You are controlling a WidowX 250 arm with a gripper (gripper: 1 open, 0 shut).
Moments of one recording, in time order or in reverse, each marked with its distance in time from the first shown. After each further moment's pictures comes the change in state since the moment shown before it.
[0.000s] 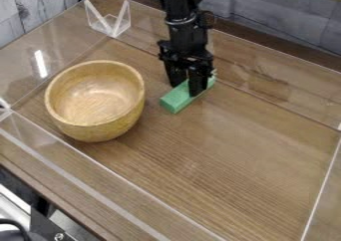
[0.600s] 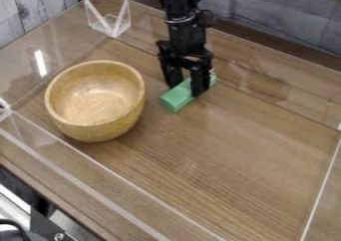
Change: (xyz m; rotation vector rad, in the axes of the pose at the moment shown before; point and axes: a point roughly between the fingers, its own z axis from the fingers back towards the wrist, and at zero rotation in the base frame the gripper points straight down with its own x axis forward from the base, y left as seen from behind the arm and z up) arm -0.002 0.007 0.000 -0.021 0.022 0.046
